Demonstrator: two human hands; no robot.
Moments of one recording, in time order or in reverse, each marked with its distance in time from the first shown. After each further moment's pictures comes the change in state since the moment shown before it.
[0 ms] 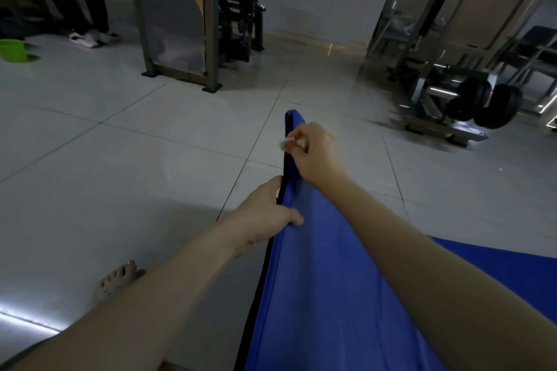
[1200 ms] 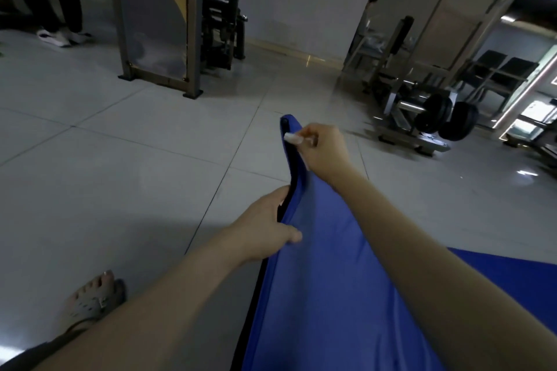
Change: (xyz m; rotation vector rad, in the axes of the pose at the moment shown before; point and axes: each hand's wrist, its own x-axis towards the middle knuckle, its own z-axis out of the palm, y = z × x) left_hand -0.039 0.019 0.006 0.052 -0.136 0.174; right_hand 0.002 -0.012 -0.045 0.014 0.071 0.116
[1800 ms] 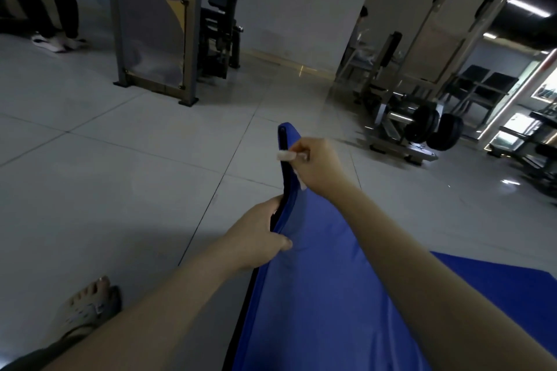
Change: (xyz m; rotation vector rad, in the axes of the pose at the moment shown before) left_hand -0.005 -0.016 -0.006 0.043 0.001 0.049; right_hand -0.020 -0.019 -0.002 -0.131 -0.103 -0.026
